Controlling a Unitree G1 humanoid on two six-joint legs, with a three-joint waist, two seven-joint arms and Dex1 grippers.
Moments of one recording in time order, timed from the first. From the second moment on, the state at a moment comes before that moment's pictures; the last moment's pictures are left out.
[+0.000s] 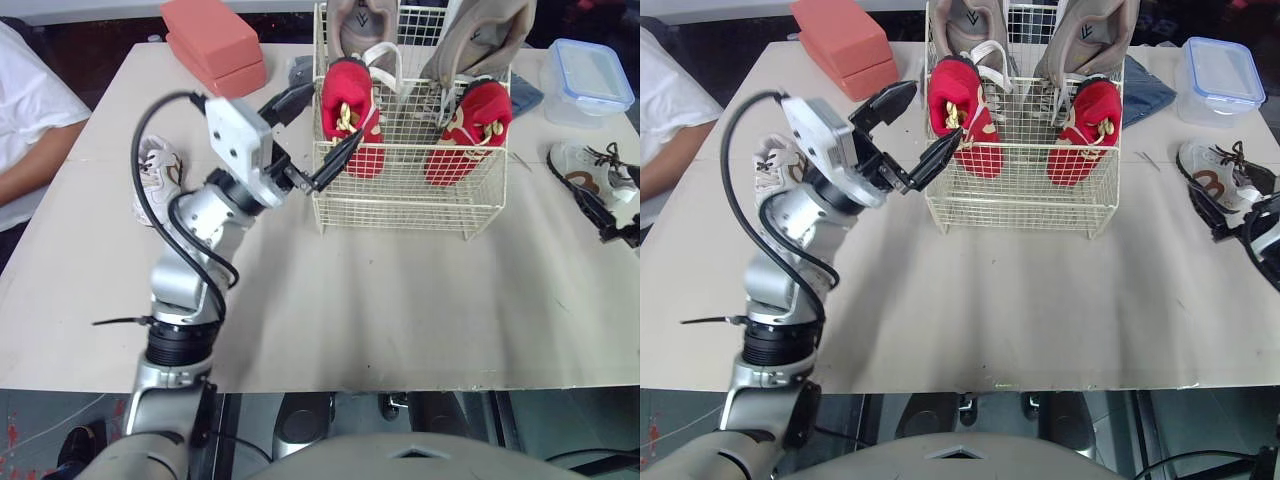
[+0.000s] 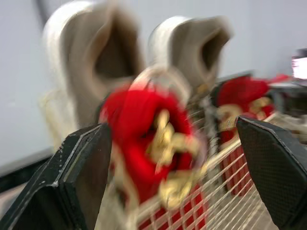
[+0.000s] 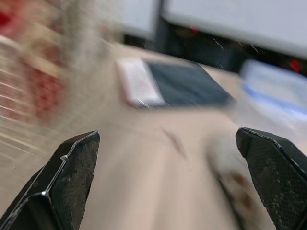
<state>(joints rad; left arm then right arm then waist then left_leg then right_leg) -0.48 0.48 0.00 -0.31 -0.49 0.20 -0.61 -0.12 -0.77 -0.47 0.10 0.49 0.21 0.64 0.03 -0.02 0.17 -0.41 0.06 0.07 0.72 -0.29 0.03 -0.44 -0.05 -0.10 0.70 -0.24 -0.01</state>
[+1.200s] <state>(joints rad) -0.62 0.74 0.10 -0.48 -0.93 0.76 -0.78 -0.64 -0.86 -0.37 1.06 0.28 0.04 0.83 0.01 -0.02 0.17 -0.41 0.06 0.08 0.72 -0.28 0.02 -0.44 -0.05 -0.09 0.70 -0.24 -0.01</state>
